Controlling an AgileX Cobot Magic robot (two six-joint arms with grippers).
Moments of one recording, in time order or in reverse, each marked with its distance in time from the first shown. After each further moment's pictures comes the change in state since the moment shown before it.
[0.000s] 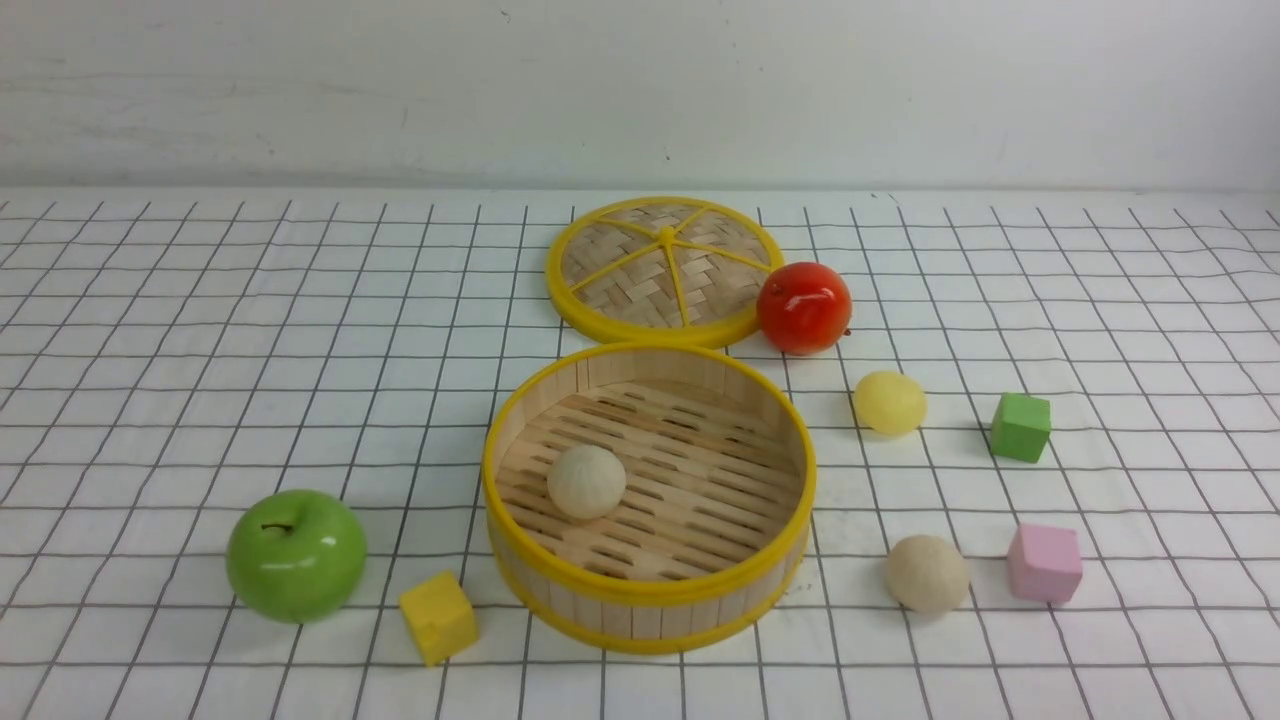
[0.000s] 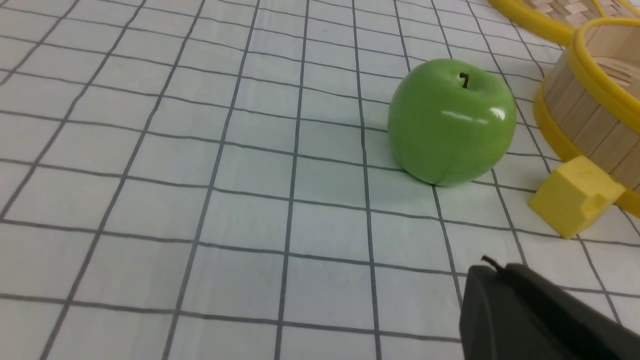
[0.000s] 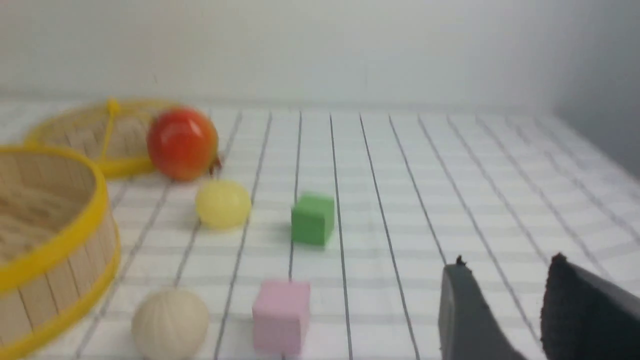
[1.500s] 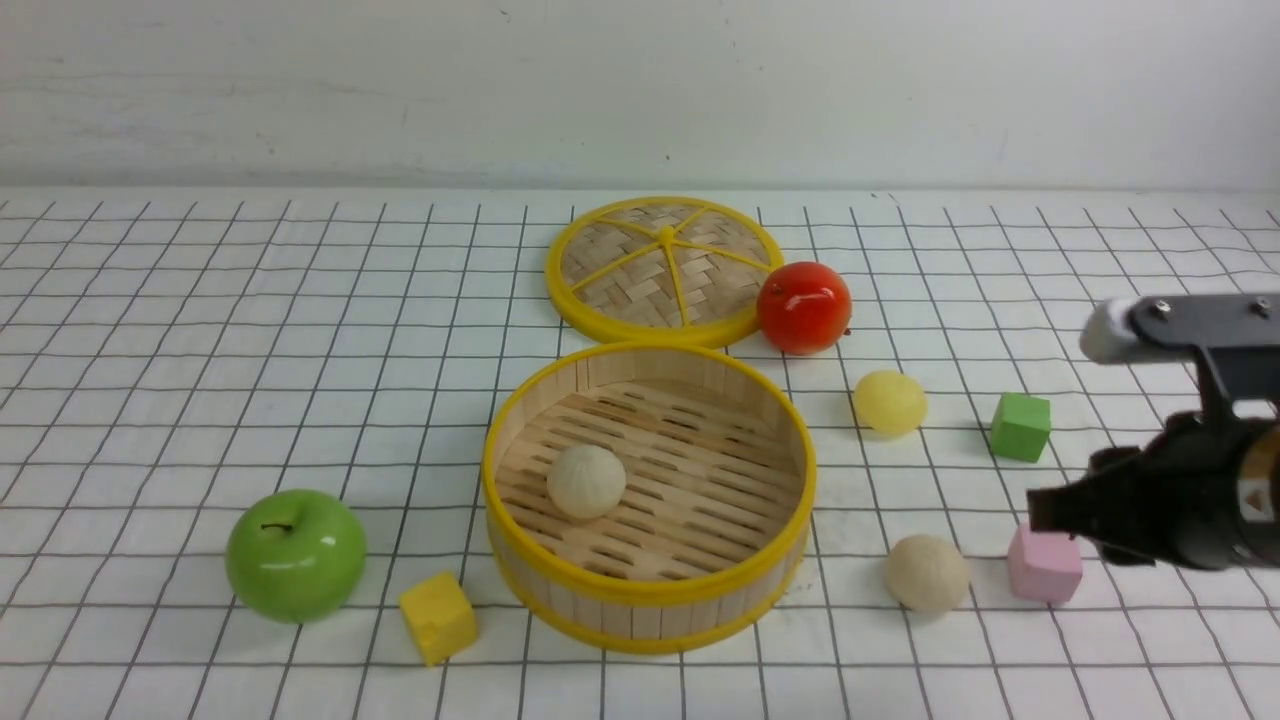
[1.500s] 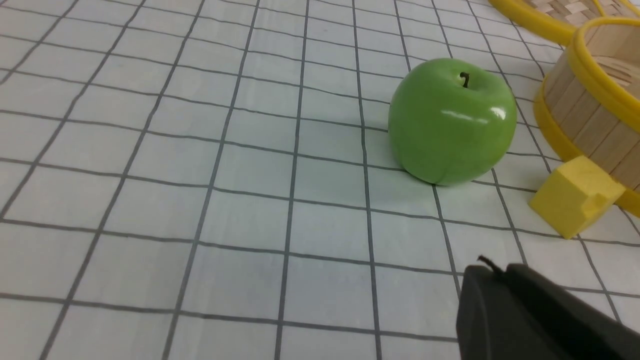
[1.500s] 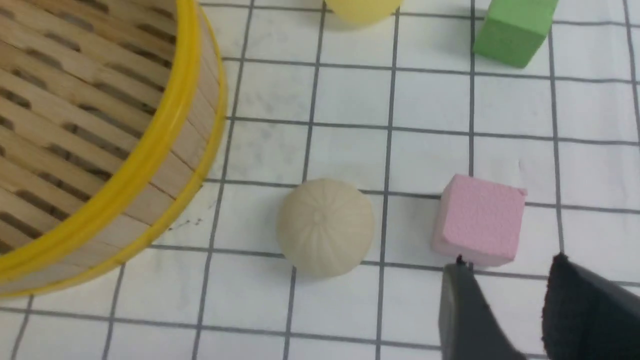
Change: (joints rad) right arm 0.369 1.316 -0.852 -0.101 0.482 0.370; left arm 0.000 0.000 0.000 0.000 0.000 0.000
